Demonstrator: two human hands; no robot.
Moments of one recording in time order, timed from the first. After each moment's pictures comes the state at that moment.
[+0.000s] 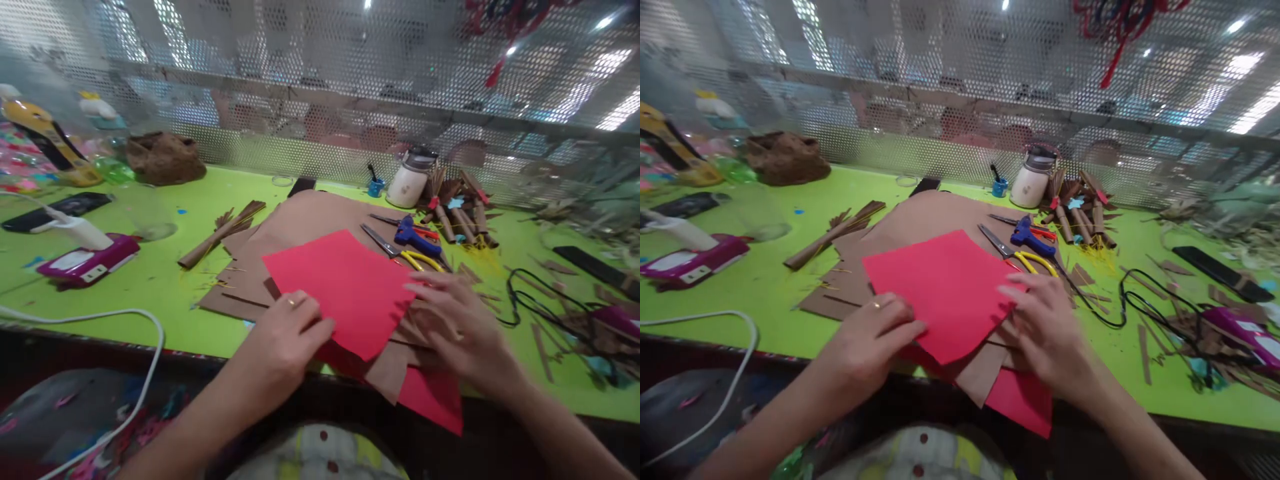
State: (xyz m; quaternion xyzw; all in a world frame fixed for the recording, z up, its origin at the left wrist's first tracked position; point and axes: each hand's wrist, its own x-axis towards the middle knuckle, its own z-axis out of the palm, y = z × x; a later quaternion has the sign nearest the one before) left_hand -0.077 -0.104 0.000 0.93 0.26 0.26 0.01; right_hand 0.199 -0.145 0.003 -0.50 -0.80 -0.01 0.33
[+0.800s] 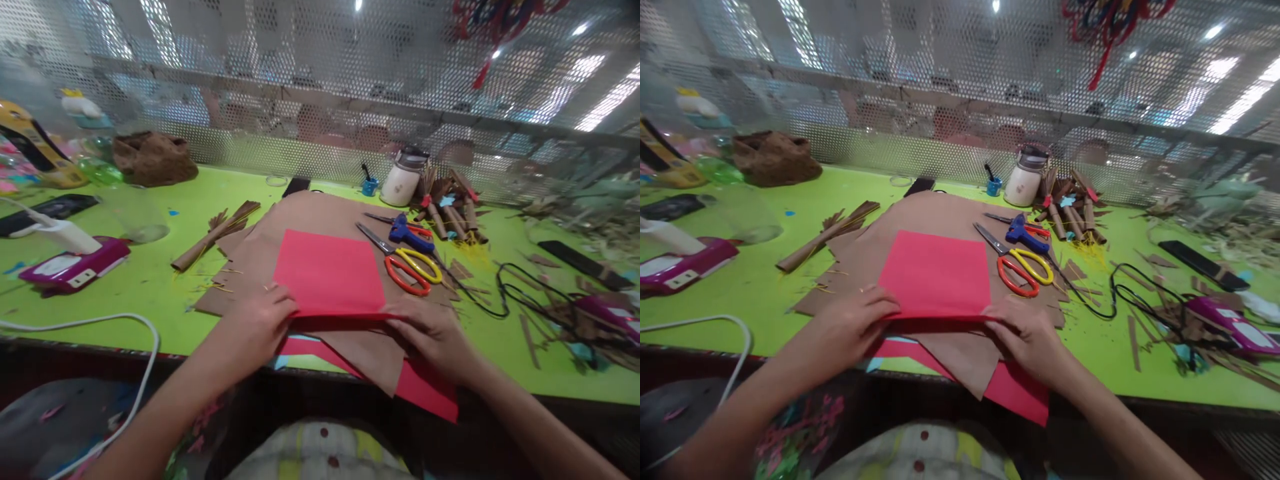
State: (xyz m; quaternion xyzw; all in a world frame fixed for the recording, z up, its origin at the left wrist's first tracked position) left_hand -0.103 -0.080 0.001 0.92 0.35 0.13 0.07; right_hand 0.187 -0.144 -0.019 -0.50 -0.78 0.17 0.33
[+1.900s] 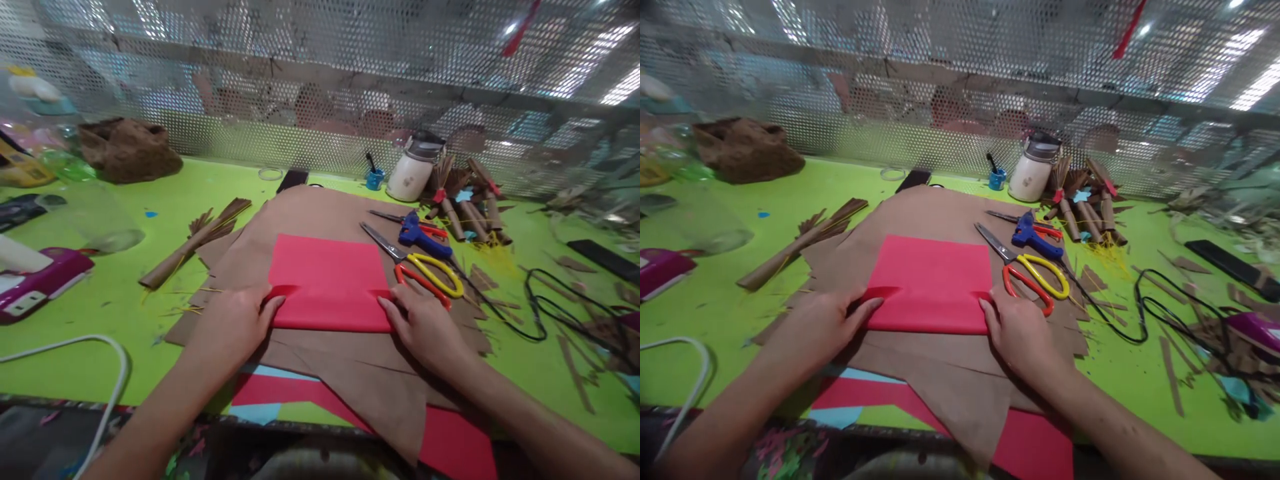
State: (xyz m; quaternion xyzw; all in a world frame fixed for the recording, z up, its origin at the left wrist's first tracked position) left_hand -0.093 -0.039 0.006 0.81 0.59 0.02 0.03; right_hand 0.167 -0.091 -0.026 -0.68 -0.71 0.03 0.15
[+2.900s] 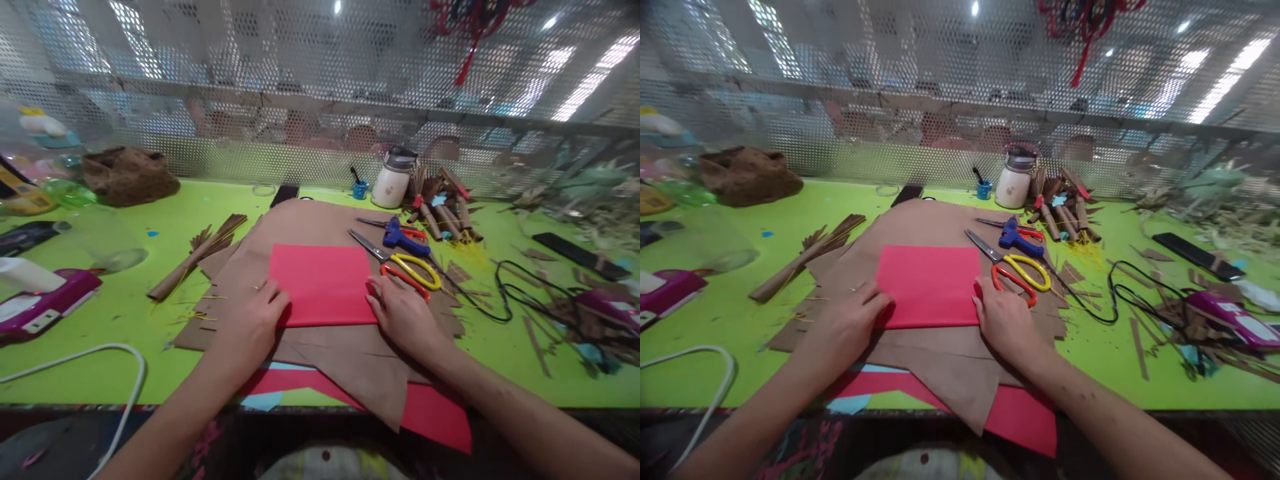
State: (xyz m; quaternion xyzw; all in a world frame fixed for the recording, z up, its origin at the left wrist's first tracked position) left_hand -0.091 -0.046 -0.004 0.91 0.42 0.07 -0.05; right_hand 0.164 -0.090 -0.030 -0.69 -0.71 -0.03 0.14
